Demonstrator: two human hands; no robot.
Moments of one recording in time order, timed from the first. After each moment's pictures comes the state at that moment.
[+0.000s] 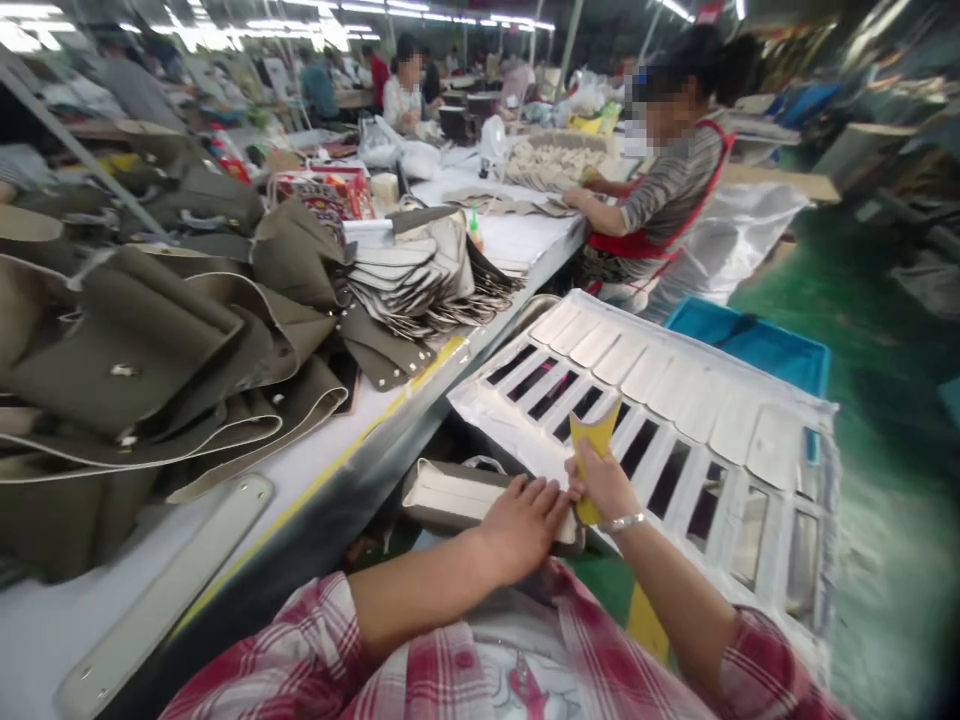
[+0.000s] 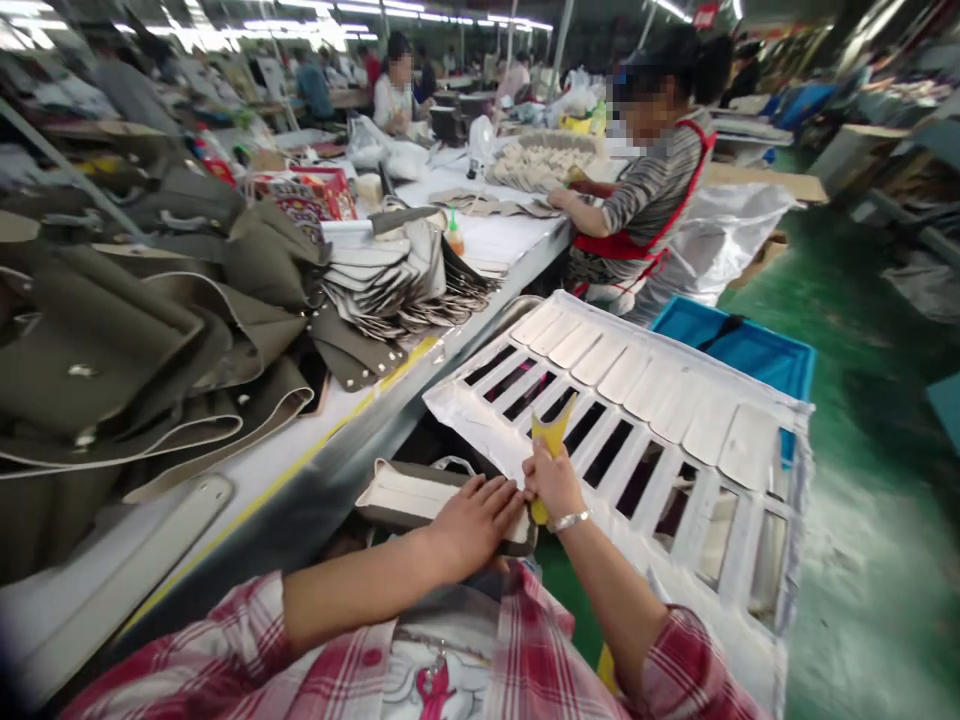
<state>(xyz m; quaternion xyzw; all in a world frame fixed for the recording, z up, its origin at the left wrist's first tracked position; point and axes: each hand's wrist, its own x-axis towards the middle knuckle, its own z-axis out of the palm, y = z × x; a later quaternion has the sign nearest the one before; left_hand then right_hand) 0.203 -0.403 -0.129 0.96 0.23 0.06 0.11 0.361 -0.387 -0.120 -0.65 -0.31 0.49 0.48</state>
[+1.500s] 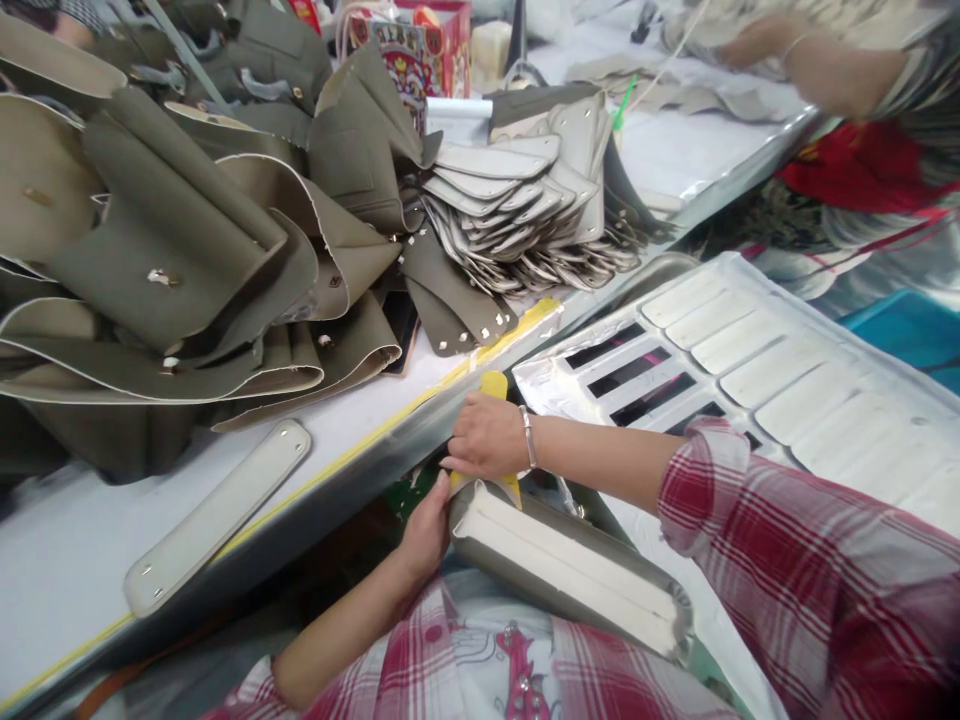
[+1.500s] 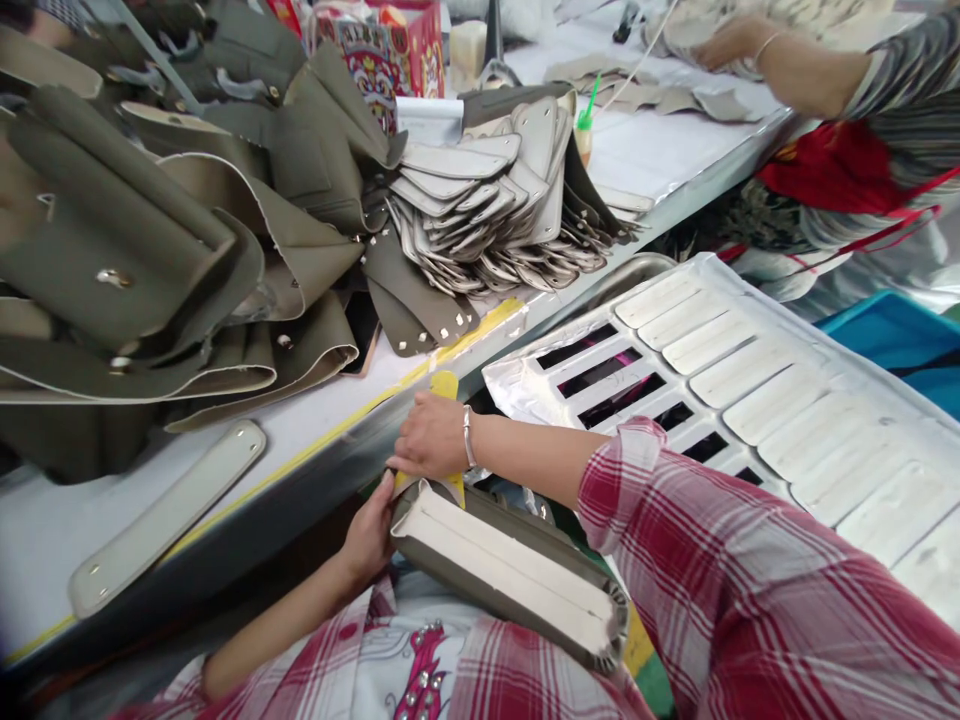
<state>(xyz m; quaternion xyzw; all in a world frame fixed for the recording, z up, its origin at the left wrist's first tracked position) 0.069 -0.380 -0.183 0.17 0.64 0.44 0.61 0.178 -0.229 -0.142 -0.03 -1.00 0.07 0.06</state>
